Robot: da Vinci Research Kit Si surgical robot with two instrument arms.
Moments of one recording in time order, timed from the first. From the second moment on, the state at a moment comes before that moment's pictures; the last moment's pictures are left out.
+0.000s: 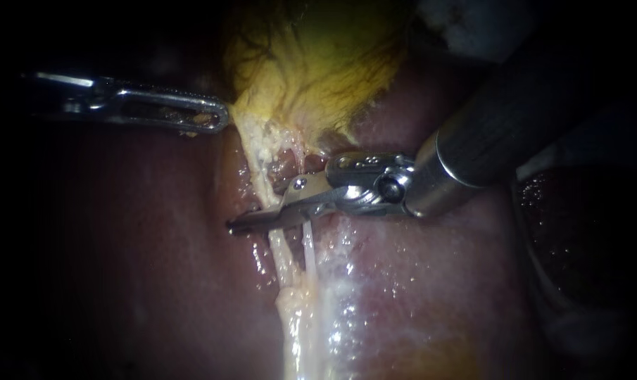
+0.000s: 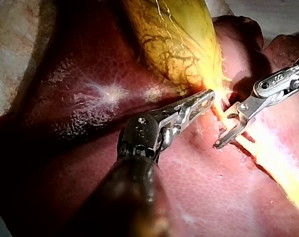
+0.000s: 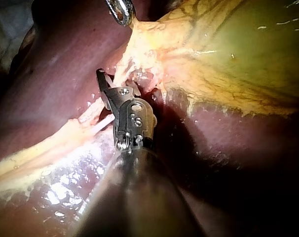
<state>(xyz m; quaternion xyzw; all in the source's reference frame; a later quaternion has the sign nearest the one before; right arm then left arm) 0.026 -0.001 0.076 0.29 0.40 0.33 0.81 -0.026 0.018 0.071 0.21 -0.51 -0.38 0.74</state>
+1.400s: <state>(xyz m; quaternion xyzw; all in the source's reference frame) 0.023 -0.002 0.078 0.58 0.53 0.17 0.59 -0.025 0.018 0.071 0.21 -0.51 -0.38 0.74</state>
